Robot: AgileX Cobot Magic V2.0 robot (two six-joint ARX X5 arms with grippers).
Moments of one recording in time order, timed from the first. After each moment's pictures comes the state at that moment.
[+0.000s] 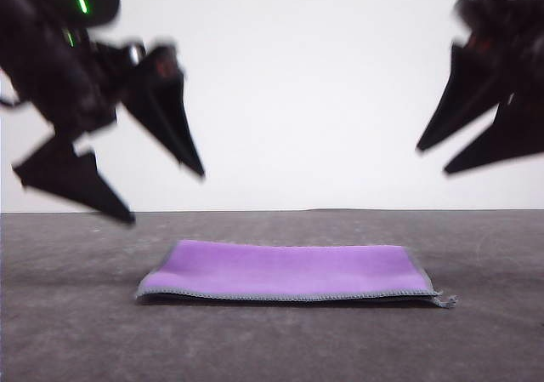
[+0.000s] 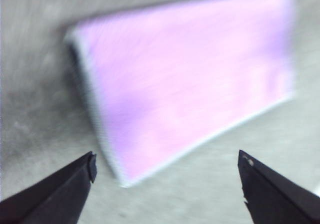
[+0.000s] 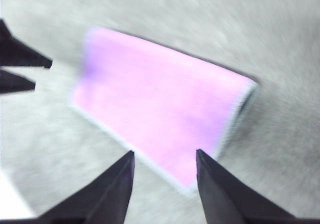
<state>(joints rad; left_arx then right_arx) -0.43 1.39 0.94 -0.53 0.44 -0.24 0.22 1.12 0.73 -0.44 -0.62 0.16</state>
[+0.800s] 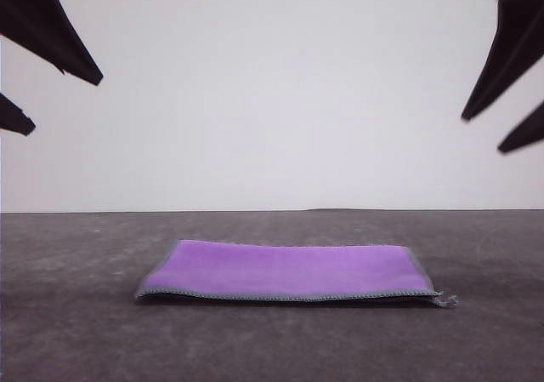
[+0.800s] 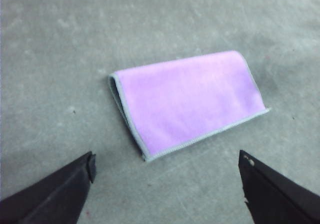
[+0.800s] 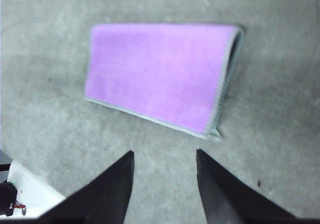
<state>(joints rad) -0.44 0.74 0.61 -0.46 0.26 -0.21 0.22 1.00 0.73 -0.64 -0.57 0.39</state>
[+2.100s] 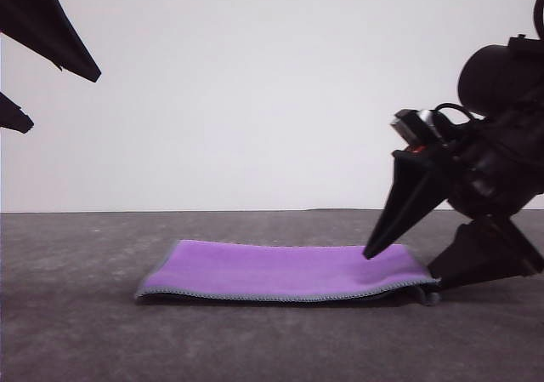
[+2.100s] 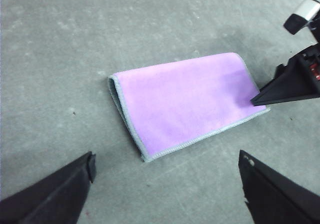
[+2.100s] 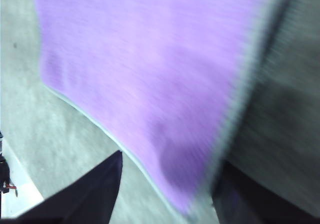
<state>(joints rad) -0.44 0.73 0.61 -0.47 0.26 -0.21 0.30 1.59 0.73 -0.24 -0.74 0.35</state>
